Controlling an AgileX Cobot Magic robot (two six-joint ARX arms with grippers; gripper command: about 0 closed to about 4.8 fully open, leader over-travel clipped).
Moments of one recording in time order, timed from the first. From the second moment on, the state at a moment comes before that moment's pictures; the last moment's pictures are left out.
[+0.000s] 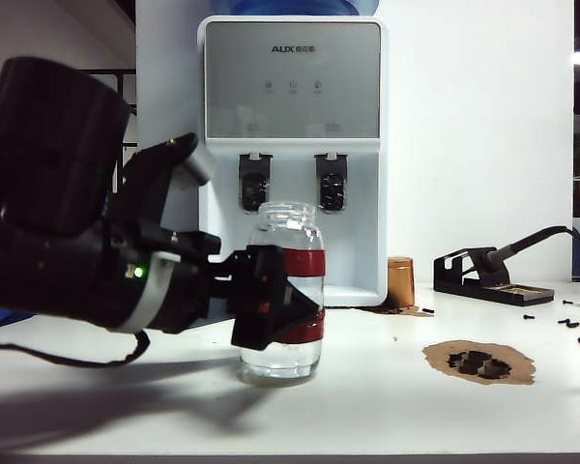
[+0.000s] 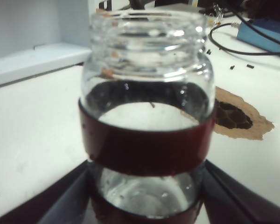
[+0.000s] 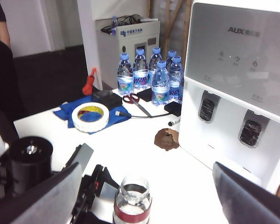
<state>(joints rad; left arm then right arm) -0.76 1.92 0.42 1.25 0.01 -0.06 0.24 0.72 0.82 -0.34 -0.63 -0.17</state>
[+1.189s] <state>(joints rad) -0.76 2.05 0.42 1.31 -0.02 0.03 0.24 0.52 0.71 -0.34 -0.70 -0.04</state>
